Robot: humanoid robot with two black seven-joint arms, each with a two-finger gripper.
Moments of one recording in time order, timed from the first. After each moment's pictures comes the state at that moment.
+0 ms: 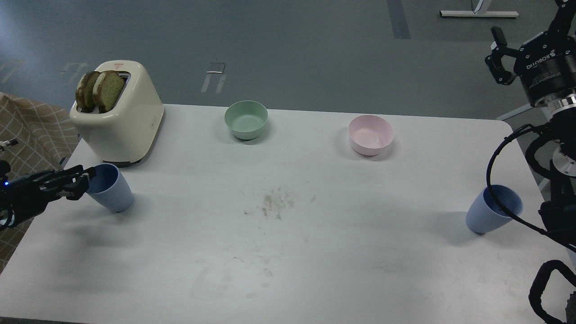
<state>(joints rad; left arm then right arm) -0.15 0.95 -0.96 -1.03 1.85 -0.02 -0.48 0.64 -0.19 1.70 0.91 -0.74 0.49 0.06</state>
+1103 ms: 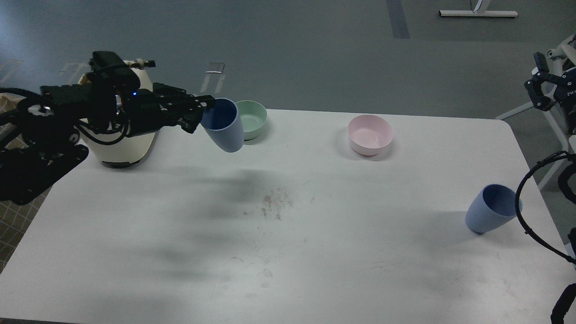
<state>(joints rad) -0.92 0.70 -0.51 -1.19 2.03 -0.20 -0.45 0.51 -0.27 1.80 0.91 -0.70 0.49 0.06</state>
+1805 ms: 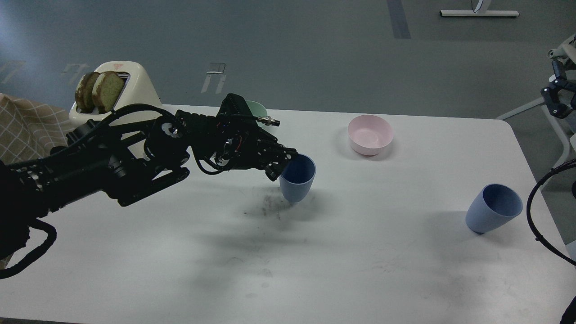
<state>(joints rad) -1.04 0.37 -0.20 -1.04 2.05 -0.20 -0.40 0.48 -0.29 1.83 0.91 -0.68 0.49 0.06</state>
